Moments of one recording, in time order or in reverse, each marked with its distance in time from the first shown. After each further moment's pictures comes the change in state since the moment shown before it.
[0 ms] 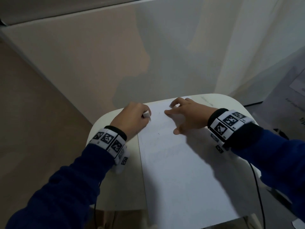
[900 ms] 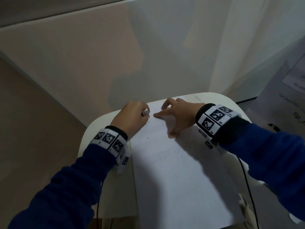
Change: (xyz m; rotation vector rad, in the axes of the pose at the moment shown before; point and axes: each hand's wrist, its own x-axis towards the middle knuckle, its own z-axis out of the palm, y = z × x) left_hand 0.017 0.019 0.004 0.031 0.006 0.026; right_hand 0.015 0.002 -0.004 -0.069 -0.109 0.020
